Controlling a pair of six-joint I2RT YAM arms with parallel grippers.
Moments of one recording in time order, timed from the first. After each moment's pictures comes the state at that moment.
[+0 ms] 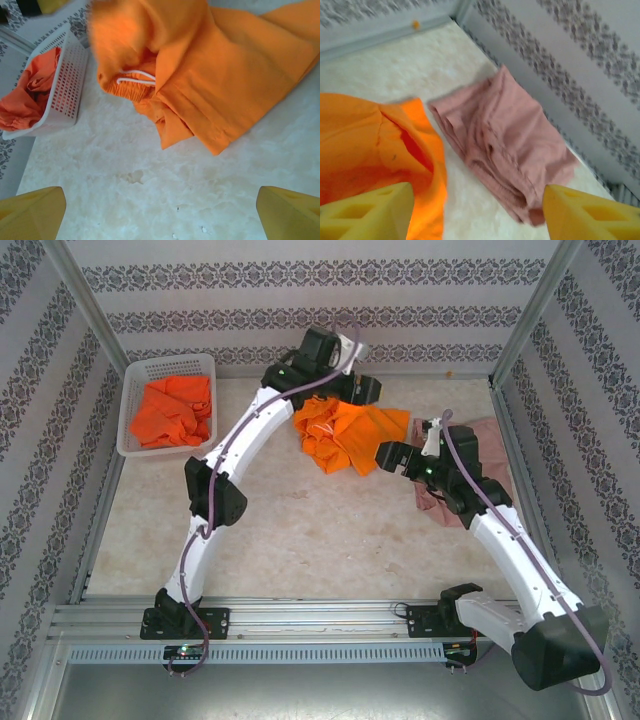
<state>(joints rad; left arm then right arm) -0.55 2.33 2.56 -0.83 0.48 -0.22 0.23 1.02 0.87 -0.41 -0.31 0.53</state>
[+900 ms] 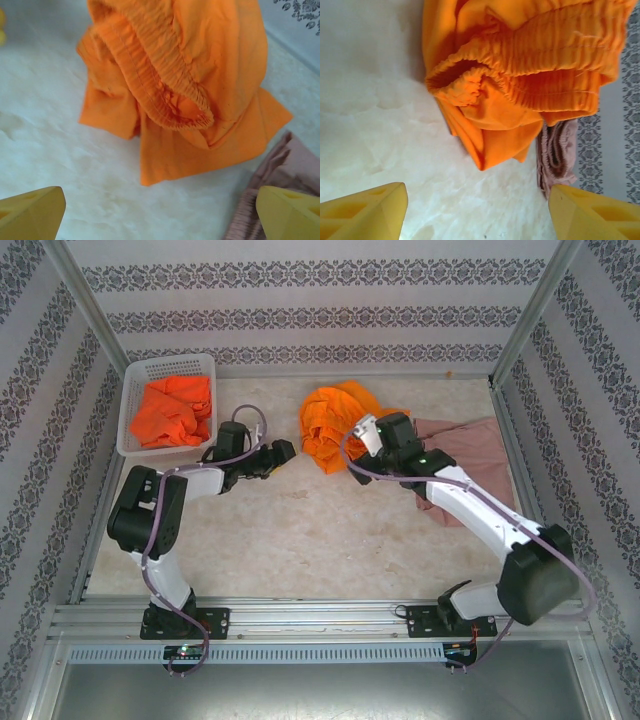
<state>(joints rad) -0.23 1.81 0.93 0.25 0.65 -0.79 0.50 1.40 1.06 -0.46 0.13 -0.31</state>
